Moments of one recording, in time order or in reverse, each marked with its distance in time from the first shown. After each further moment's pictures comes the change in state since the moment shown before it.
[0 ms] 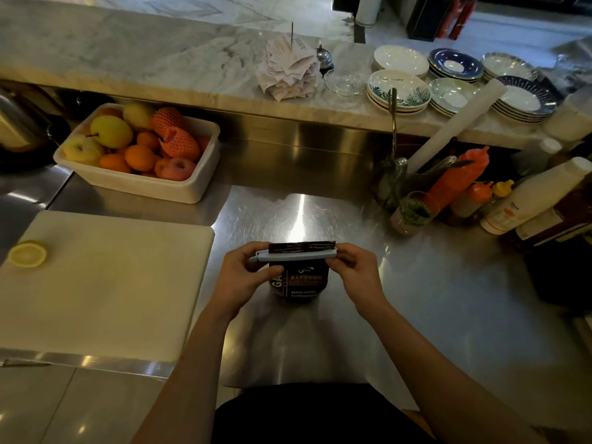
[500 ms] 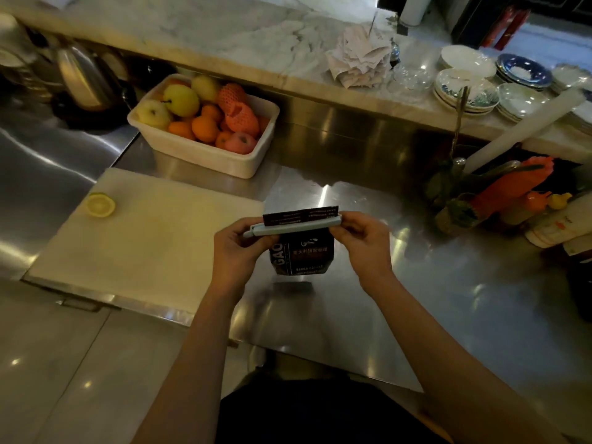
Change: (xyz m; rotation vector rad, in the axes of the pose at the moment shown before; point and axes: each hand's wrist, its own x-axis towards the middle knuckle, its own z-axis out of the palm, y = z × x) left_hand -0.050 0.017 -0.087 -0.174 0.281 0.161; right_hand -0.026 -0.057 0.094 -0.011 -0.062 -0.116
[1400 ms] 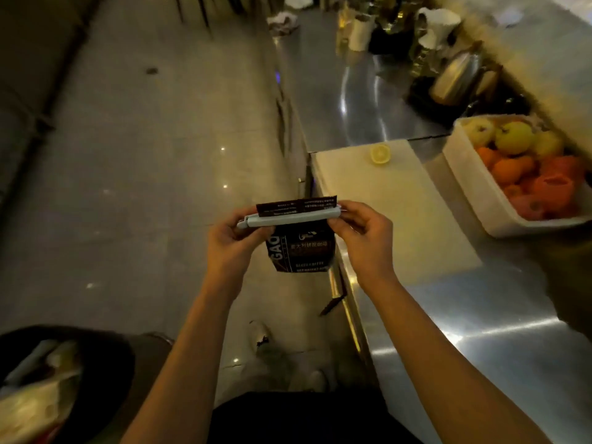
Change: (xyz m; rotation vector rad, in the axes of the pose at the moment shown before) left_hand -0.257 0.045 -0.132 -0.017 1.128 0.168; right_hand -0.128 -0.057 0.208 0.124 -1.094 -0.172
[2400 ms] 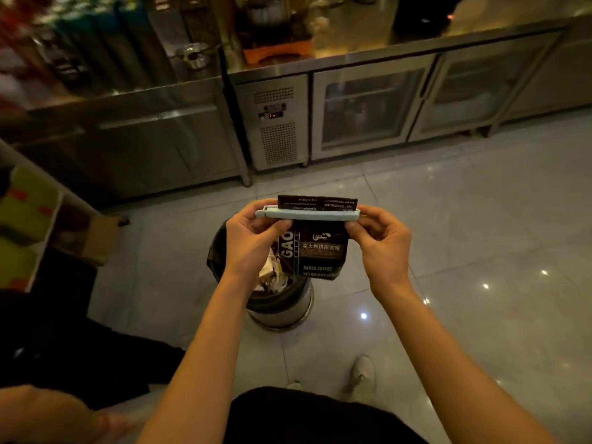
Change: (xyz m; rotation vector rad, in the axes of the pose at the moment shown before) left_hand -0.075 0.079 -0.366 -0.034 1.525 0.142; right_hand -0.025 -0.028 0.543 0.101 -1.441 0.006
